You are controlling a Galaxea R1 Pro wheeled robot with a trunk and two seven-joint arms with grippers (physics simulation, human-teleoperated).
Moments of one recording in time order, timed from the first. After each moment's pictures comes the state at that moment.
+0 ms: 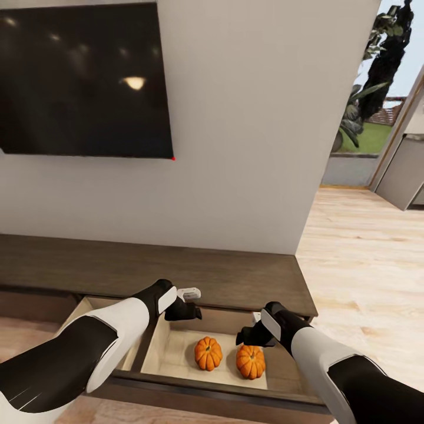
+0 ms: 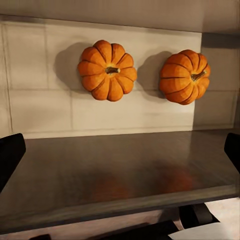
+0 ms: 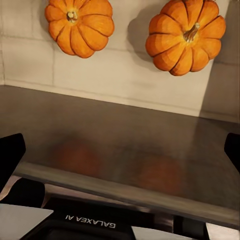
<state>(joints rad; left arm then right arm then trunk) -1.10 -0.17 -0.42 -0.01 0.54 0.69 -0.04 -0.91 0.08 0.29 -0.18 -0.41 0.77 0.01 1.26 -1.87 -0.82</state>
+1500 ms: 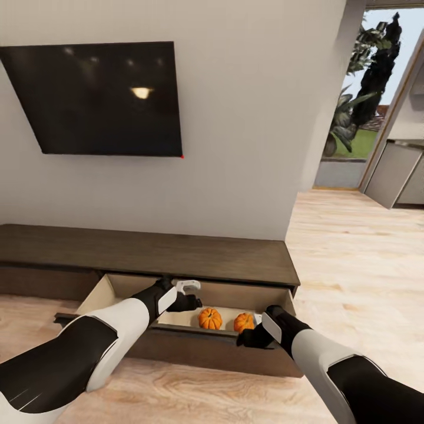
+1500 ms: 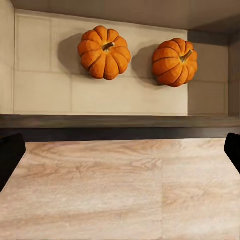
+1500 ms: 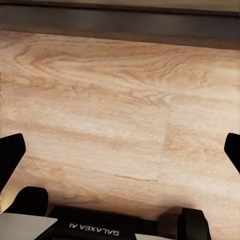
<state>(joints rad) -1.10 -0.17 -0.42 -0.01 0.54 0.50 -0.04 -0.91 0.08 0.28 -0.15 -0.42 0.72 0.01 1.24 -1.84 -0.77</state>
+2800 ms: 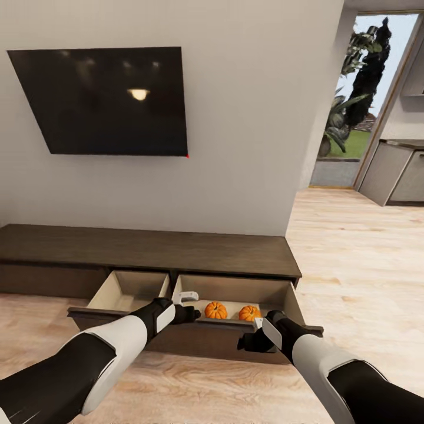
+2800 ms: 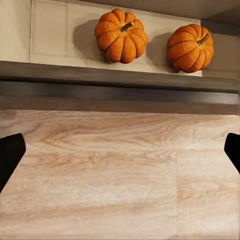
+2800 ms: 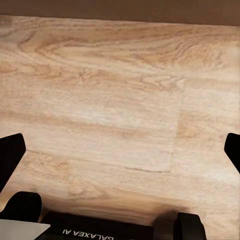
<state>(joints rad) -1.01 -0.17 -0.42 -0.01 0.54 0.35 -0.04 -0.89 0.08 0.29 -0.14 -0.41 0.67 0.01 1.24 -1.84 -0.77</state>
